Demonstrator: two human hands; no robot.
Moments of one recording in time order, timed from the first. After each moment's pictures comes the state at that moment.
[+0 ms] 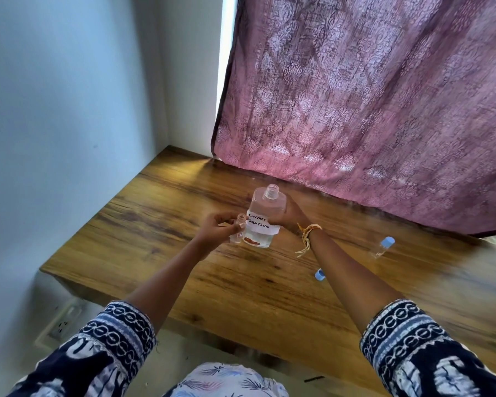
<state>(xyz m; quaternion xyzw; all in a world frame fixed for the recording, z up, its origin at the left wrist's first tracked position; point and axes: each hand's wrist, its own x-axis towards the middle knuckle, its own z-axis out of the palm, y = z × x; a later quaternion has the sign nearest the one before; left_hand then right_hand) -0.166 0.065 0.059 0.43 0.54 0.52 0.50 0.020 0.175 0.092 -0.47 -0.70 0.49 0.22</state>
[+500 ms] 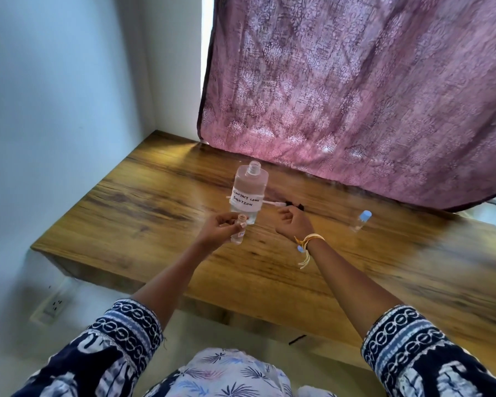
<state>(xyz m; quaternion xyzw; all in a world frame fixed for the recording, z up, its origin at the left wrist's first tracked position) -0.115 0.033 0.031 0.42 0.55 0.50 0.52 0.094 0.123 0.057 -0.60 -0.70 0.36 0.17</state>
